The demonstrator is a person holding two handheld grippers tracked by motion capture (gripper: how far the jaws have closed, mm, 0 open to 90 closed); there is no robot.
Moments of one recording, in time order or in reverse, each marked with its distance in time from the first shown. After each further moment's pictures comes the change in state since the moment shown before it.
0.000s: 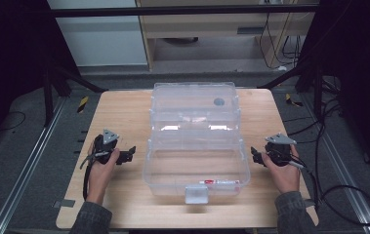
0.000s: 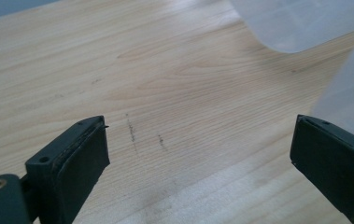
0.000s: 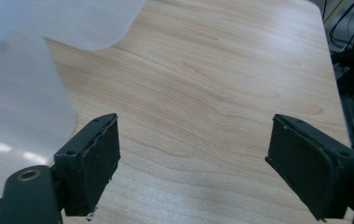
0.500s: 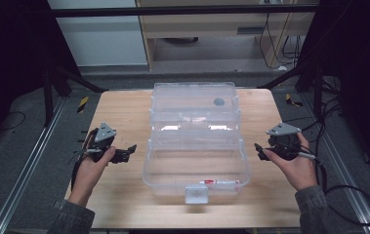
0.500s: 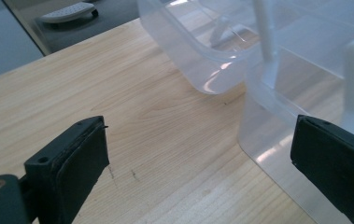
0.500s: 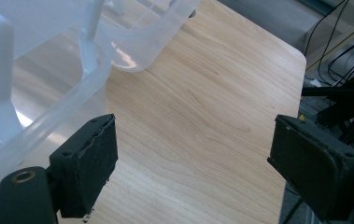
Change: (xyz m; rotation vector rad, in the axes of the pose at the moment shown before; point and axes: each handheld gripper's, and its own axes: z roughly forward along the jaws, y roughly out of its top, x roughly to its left) left arm -0.014 0.040 -0.046 -0.039 -0.139 0.161; right arm 0.002 0.058 -0.054 0.068 0.037 -0.231
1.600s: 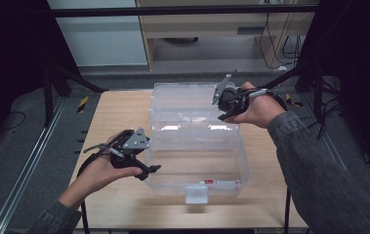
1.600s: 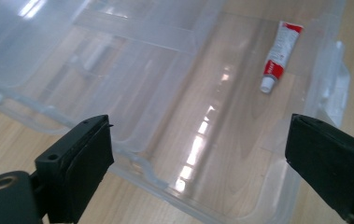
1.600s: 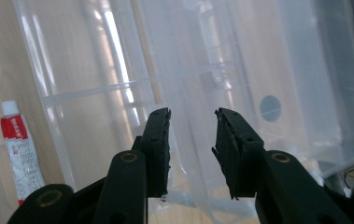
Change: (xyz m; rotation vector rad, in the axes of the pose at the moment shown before) left arm -0.085 0.067 -0.023 0.124 -0.361 0.384; right arm 0.049 0.186 0.016 0.198 0.396 -0.671
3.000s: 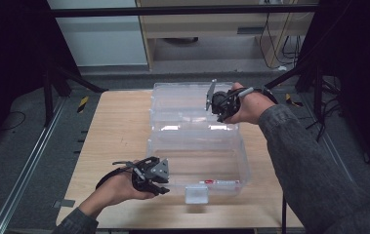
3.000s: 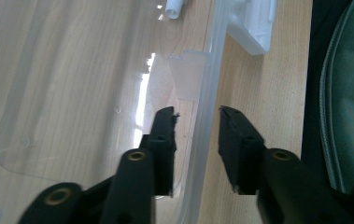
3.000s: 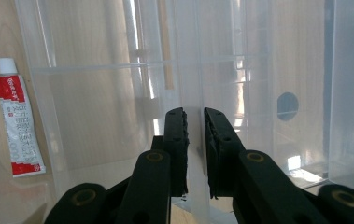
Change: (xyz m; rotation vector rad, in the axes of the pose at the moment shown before) left arm -0.038 -0.014 0.060 0.238 -0.269 0.108; right arm -0.004 0.011 0.018 0.125 0.066 -0.132
